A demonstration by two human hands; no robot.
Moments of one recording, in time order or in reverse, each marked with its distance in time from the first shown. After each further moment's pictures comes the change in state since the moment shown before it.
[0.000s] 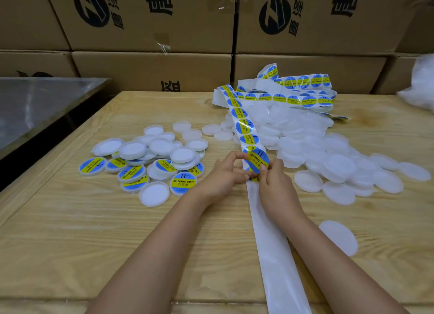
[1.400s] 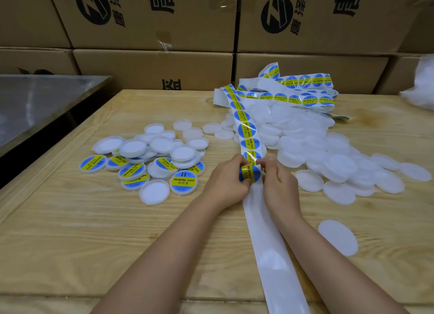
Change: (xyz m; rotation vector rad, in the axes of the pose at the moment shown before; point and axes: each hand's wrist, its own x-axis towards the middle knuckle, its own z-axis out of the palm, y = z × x) left_hand 0.007 -0.015 0.013 0.580 0.306 0.167; right_hand 0.002 0.007 0.006 0.281 0.163 0.020
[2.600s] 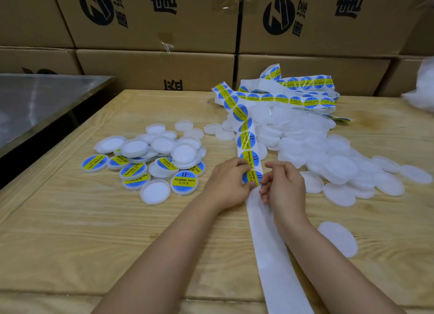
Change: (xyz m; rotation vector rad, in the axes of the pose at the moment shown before) left_hand 0.007 -0.010 0.007 0.284 -0.045 0.129; right_hand -0.008 -0.013 -0.005 0.383 0.043 0.246
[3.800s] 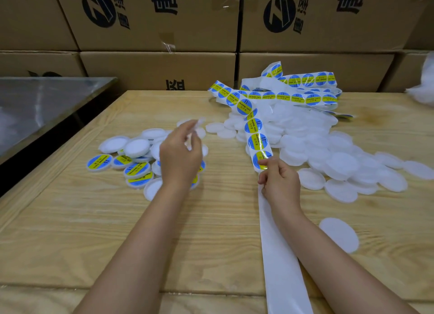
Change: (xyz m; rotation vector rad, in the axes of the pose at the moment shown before) left_hand -0.017 -0.021 -0.072 -0.320 0.816 -0.185; right_hand 0.008 0.013 0.005 -0.082 -0.041 -0.054
